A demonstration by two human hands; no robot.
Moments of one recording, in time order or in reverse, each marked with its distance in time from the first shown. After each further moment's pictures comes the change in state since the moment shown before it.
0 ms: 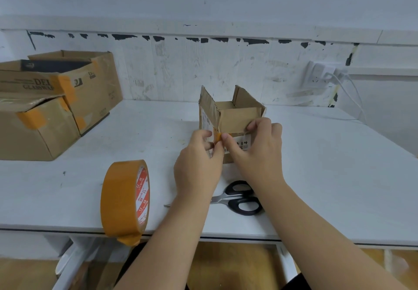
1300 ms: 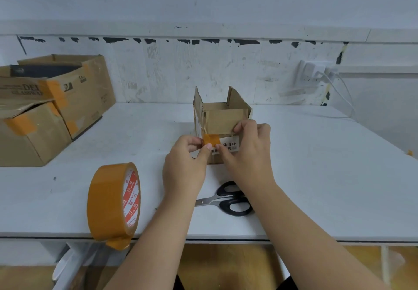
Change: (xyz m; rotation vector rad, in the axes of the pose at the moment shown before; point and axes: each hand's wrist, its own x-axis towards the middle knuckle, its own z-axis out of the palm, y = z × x) left_hand 0.007 -0.017 0.006 -0.200 -0.003 -0.059; right_hand -0.004 0.007 0.002 -0.059 -0.025 -0.094
